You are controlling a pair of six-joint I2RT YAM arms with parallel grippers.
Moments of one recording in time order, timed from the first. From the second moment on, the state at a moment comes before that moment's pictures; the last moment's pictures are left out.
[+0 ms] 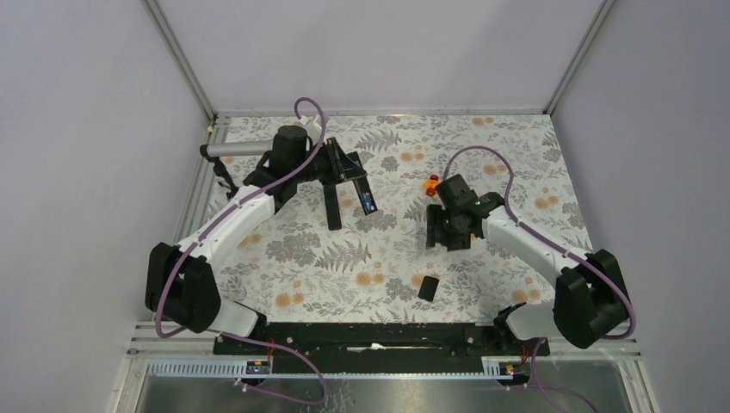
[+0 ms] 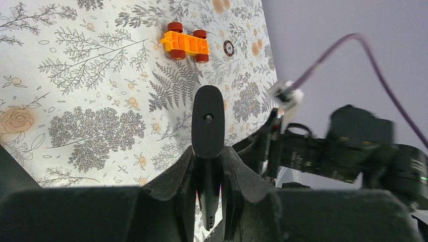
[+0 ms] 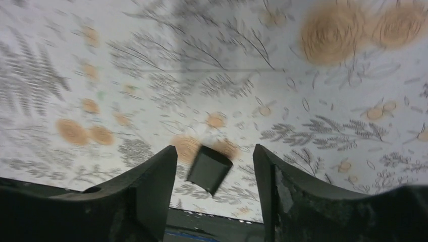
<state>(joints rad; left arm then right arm) -0.41 1.44 1.14 -0.14 0.51 -0.75 0.52 1.35 0.96 -0.73 -0.01 0.54</state>
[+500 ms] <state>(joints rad) -0.41 1.27 1.03 -0.17 0.46 -0.73 0.38 1.46 0.87 -0.78 -0.17 0.98</state>
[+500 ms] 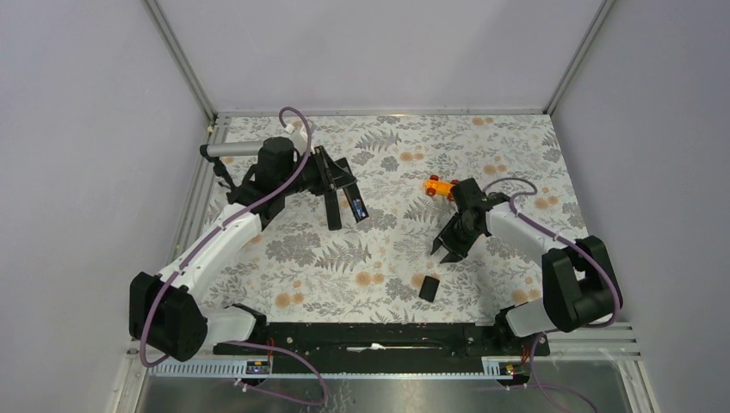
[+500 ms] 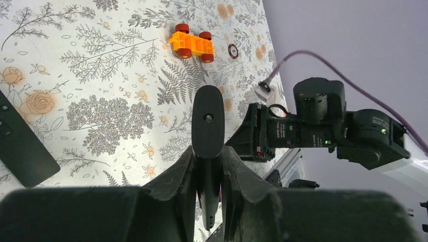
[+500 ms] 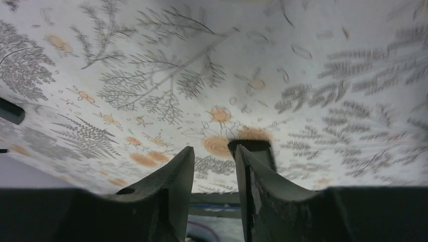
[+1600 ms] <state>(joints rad) -0.40 1.15 0.90 -0.14 0.40 -0.71 0.42 1.36 0.61 -0.73 -0.25 1.71</state>
